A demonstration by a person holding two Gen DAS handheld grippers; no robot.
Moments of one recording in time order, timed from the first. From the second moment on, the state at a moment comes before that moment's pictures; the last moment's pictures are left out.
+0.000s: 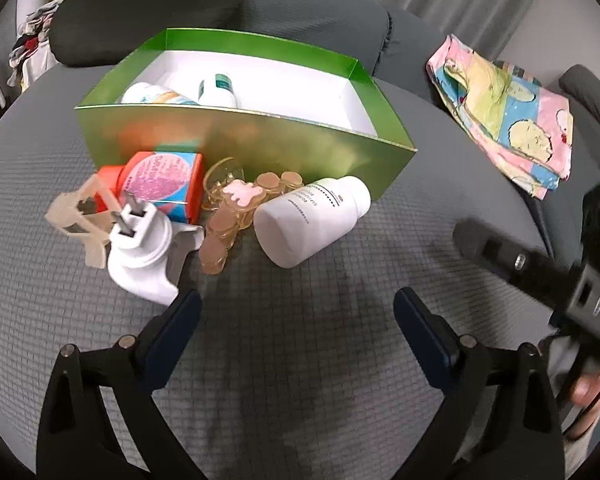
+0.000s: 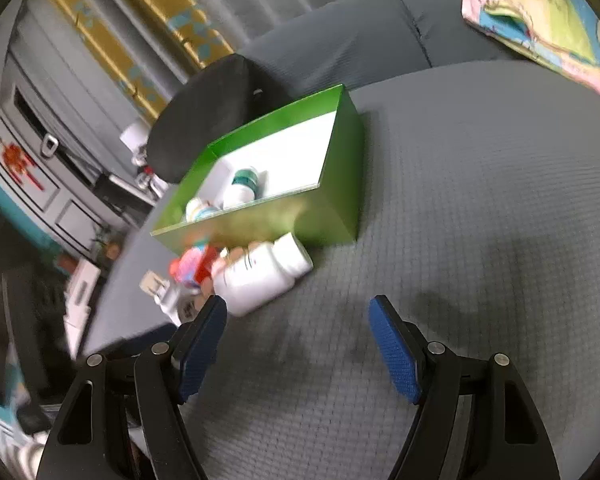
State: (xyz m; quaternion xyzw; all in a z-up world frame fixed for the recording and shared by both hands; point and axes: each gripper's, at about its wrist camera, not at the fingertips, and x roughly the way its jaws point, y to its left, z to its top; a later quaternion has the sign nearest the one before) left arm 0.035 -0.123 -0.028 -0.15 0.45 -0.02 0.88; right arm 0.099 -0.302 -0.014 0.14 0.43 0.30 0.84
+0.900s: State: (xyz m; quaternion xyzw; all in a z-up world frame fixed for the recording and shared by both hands) left arm 0.083 -0.129 -0.053 -0.12 0.47 -0.03 0.87; right arm 0.176 -0.240 -0.071 0.19 0.51 0.39 0.75
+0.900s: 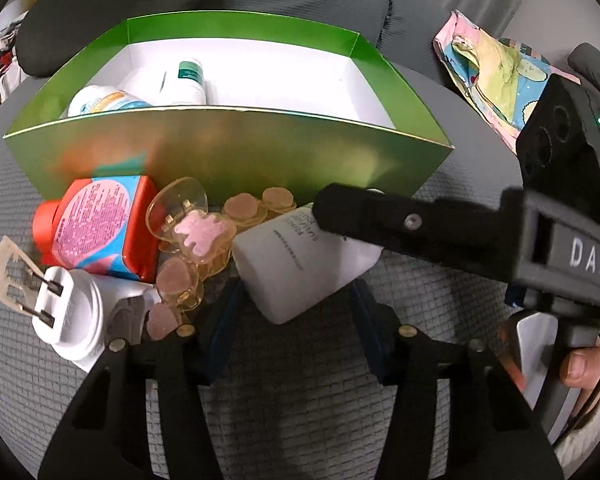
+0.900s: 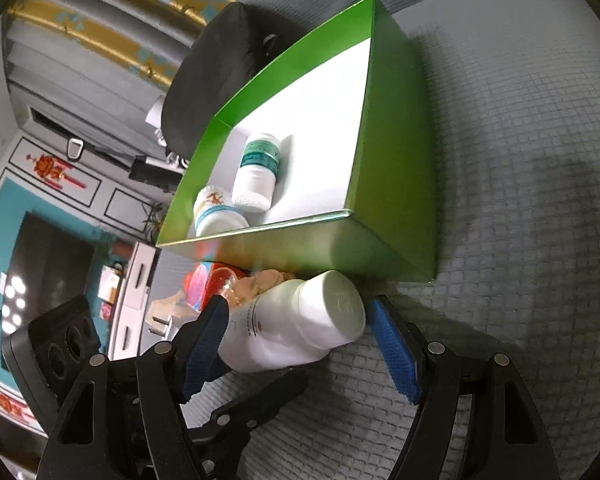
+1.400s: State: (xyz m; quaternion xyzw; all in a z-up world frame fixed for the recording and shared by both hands) left arm 0.082 -0.136 -0.042 -0.08 0.47 -0.07 0.88; right arm 0.148 -0.250 -0.054 0.18 0.48 0.39 0.76
